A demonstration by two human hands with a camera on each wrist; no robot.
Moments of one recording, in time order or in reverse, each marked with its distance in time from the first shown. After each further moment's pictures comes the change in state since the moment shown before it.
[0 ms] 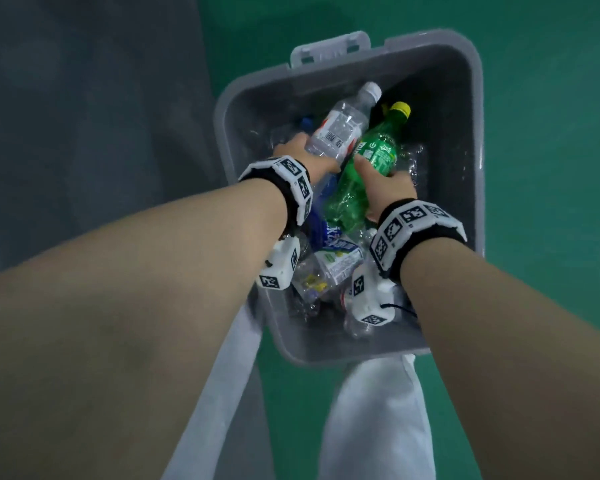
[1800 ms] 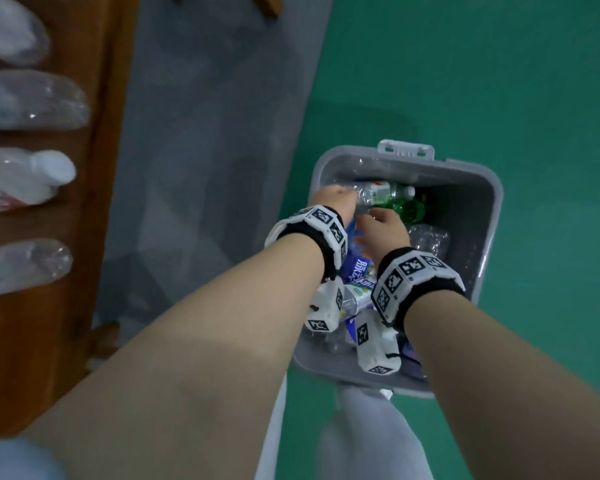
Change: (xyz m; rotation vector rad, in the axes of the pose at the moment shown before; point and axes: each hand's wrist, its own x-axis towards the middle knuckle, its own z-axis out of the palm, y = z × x) left_hand -0.105 -0.012 -0.088 -0.490 0.108 -0.098; right_hand -0.136 -0.046 0.045 -0.159 -0.181 -0.299
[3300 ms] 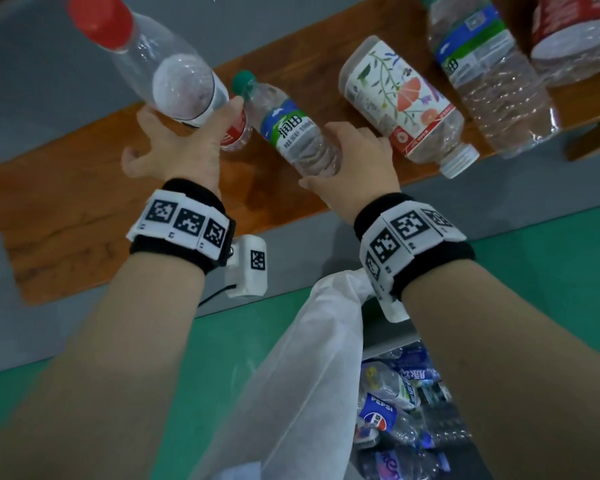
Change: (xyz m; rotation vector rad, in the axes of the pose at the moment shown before) left_hand -0.164 -0.287 -0.348 -1.163 1.233 -0.521; right_hand -0.224 -0.103 0.334 -1.266 -0.635 -1.158
